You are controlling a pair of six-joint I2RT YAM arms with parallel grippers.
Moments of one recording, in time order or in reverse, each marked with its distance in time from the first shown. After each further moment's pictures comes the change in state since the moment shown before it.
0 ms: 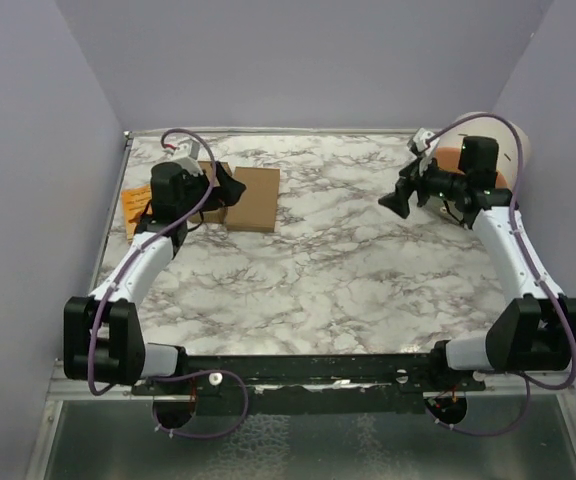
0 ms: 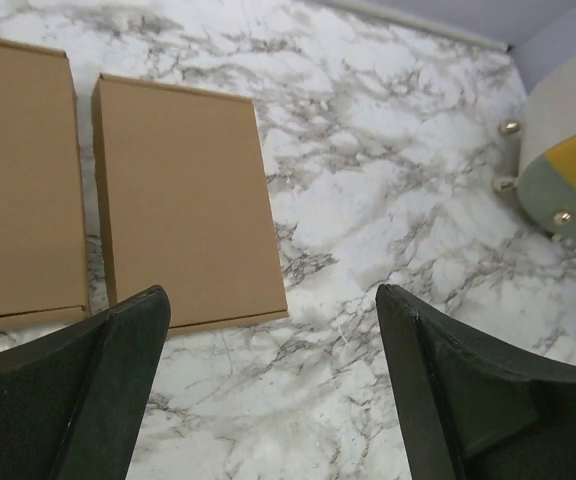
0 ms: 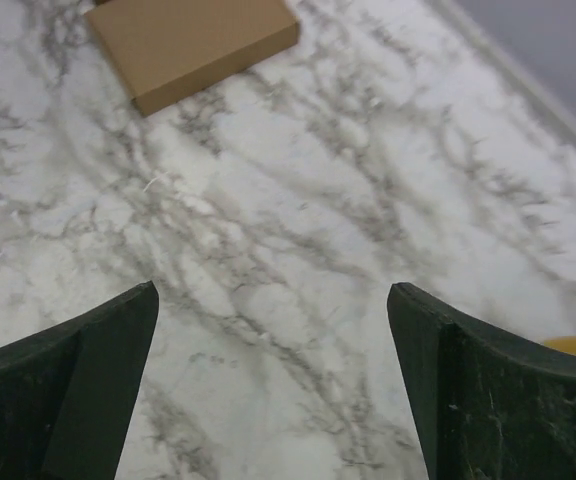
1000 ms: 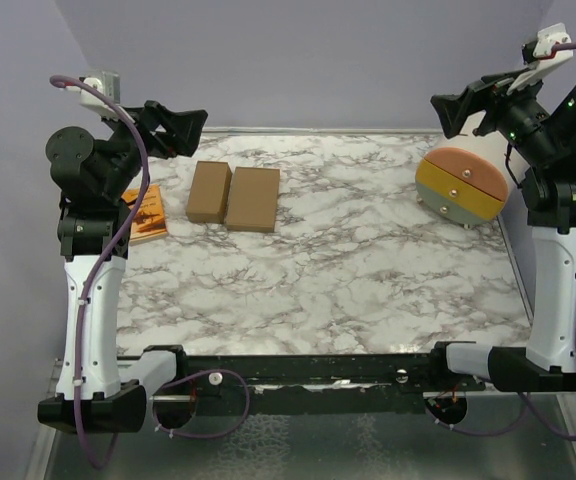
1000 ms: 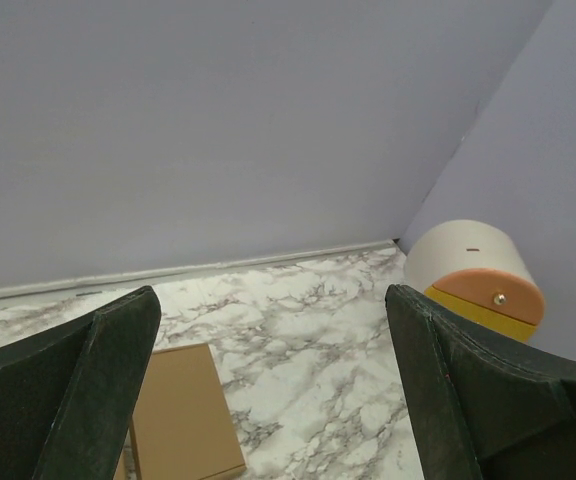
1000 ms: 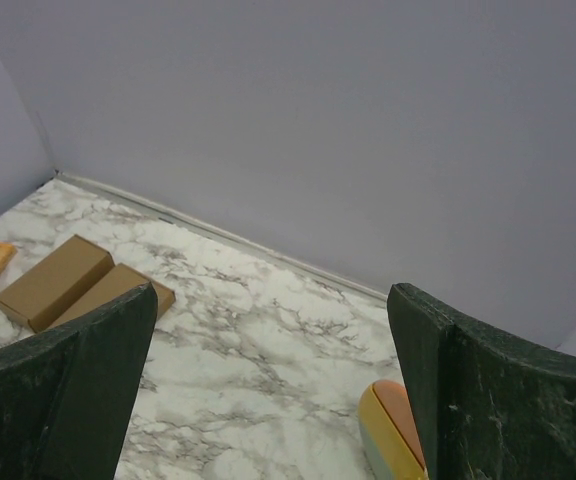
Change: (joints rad) left arm 0.179 -0.276 0.557 -0.260 0.124 -0.010; right arm 0.001 -0.135 0.743 -0.140 0.471 0.464
